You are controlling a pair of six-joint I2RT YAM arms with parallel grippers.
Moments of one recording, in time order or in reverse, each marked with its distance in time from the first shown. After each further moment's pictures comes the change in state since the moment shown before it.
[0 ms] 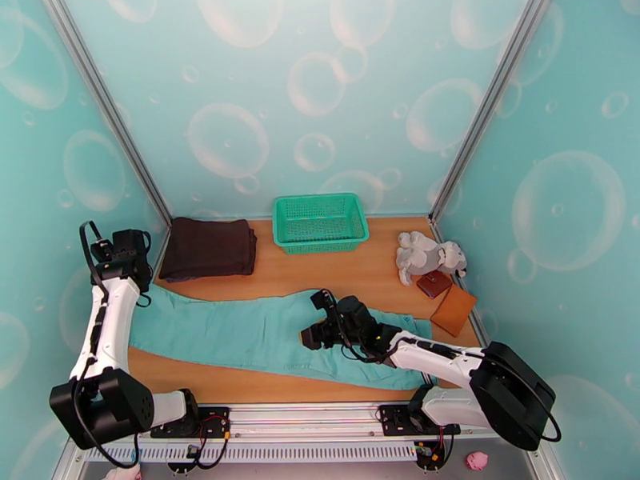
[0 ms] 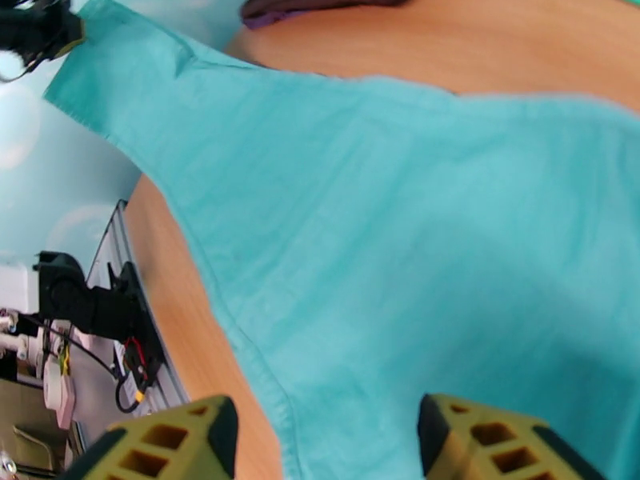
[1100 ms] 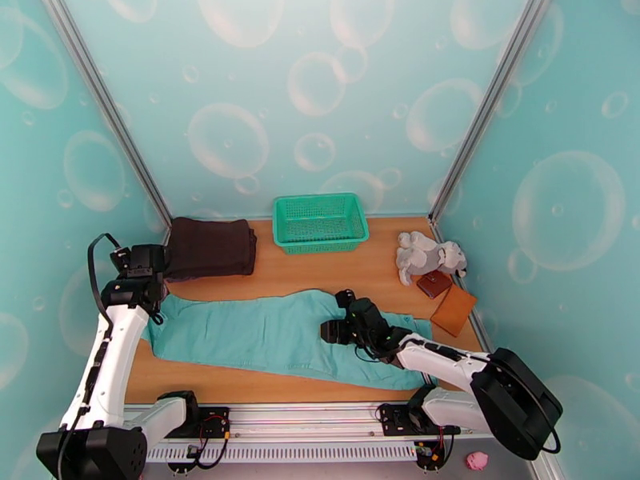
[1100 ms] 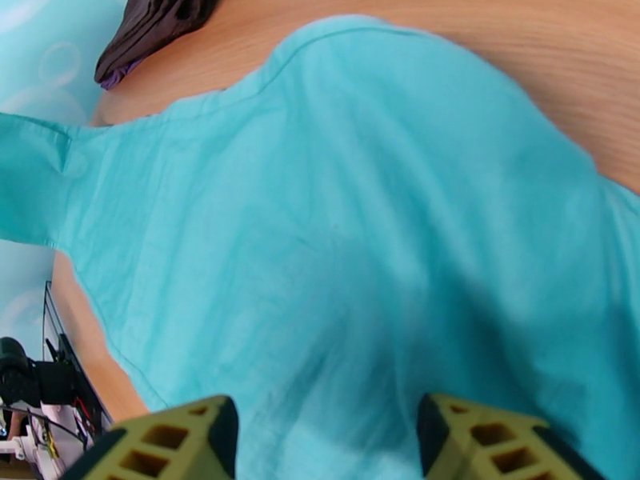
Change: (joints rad) left arm -0.071 -0.120 -0.069 -0.079 -0.071 -0.103; right arm -0.142 -0.076 -0.069 -0.074 0.153 0.095
